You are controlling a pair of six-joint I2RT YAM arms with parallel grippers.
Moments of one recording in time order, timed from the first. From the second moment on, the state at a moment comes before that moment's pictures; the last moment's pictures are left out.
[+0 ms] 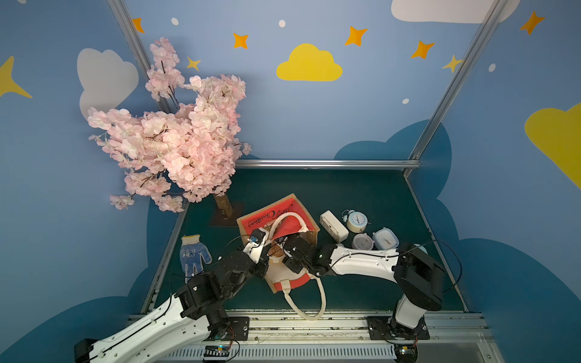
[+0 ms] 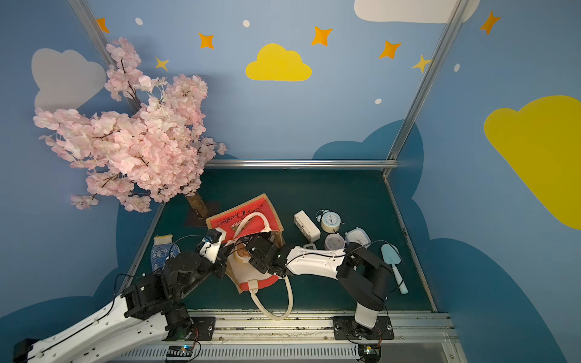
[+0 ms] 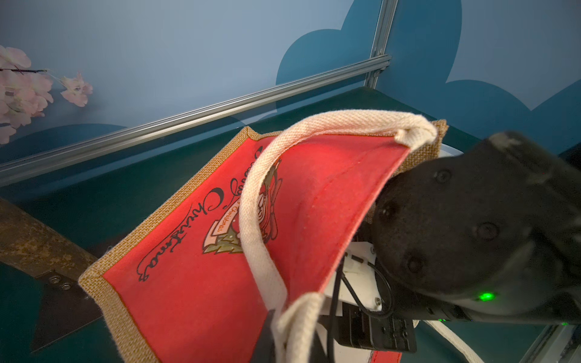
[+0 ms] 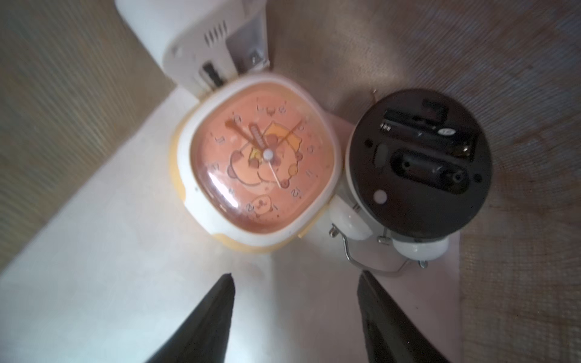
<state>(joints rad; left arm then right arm) -0.96 0.57 0.62 -0.47 -0.41 -0.16 1.16 1.76 1.07 -0.23 0.27 0.01</state>
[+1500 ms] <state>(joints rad) -0.88 0.58 0.65 -0.48 -0.34 -0.18 1.14 1.89 1.07 -0.04 0.65 -0.50</state>
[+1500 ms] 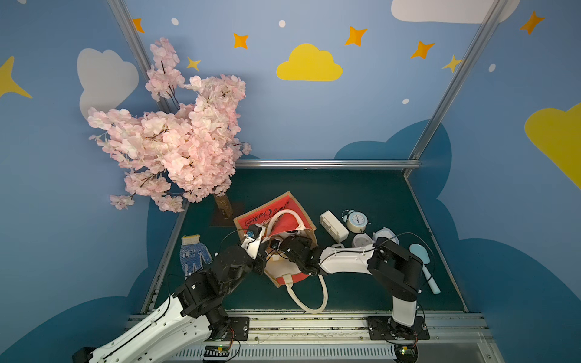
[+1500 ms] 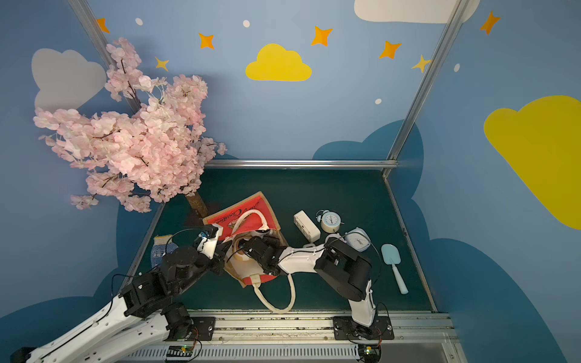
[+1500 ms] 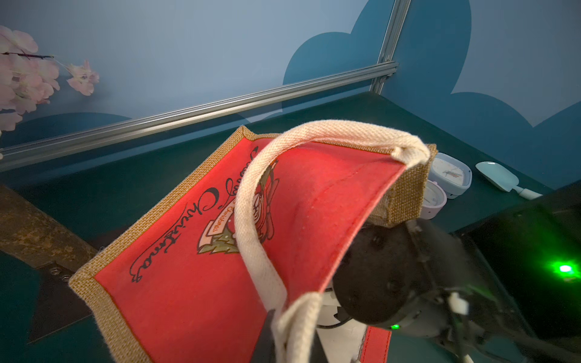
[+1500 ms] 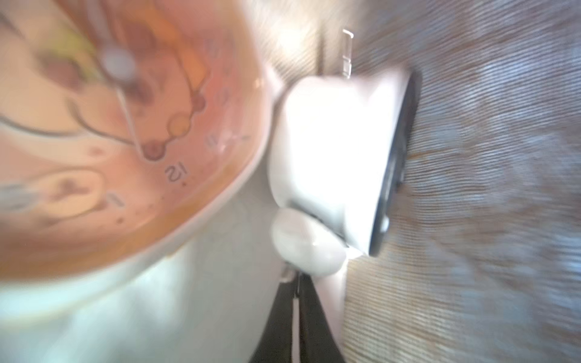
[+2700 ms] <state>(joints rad) -0.85 0.62 0.65 -0.44 -0.37 -0.21 1.02 1.37 1.04 -0.45 0.22 -0.05</state>
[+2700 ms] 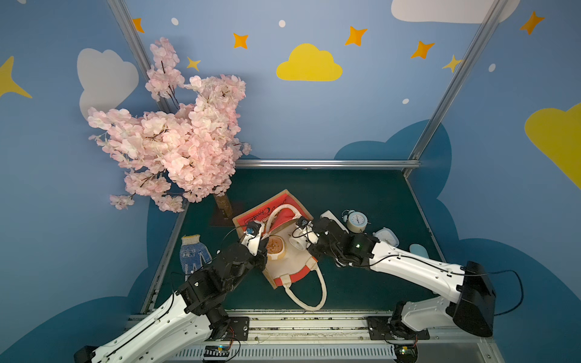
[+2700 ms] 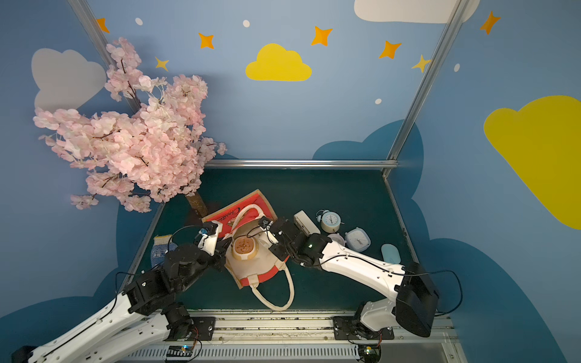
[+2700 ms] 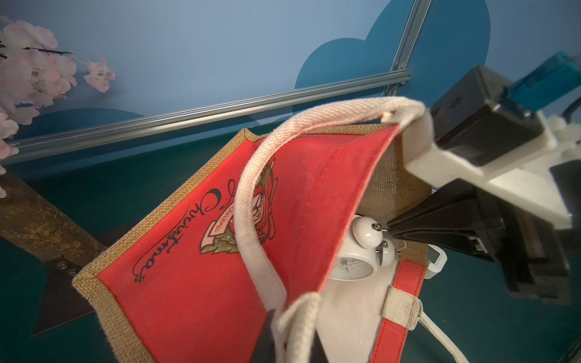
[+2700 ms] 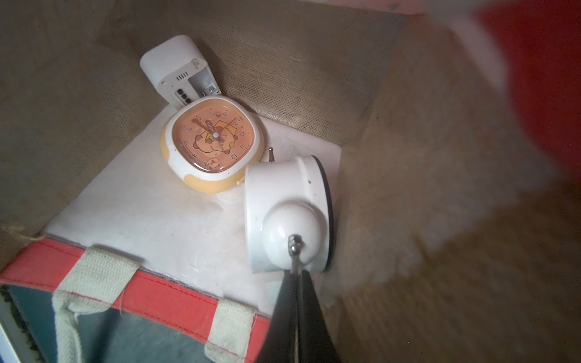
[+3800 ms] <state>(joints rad) -0.81 0.70 0.70 -0.45 -0.42 -0.24 0.72 1.05 1.00 -0.56 -0.05 0.14</state>
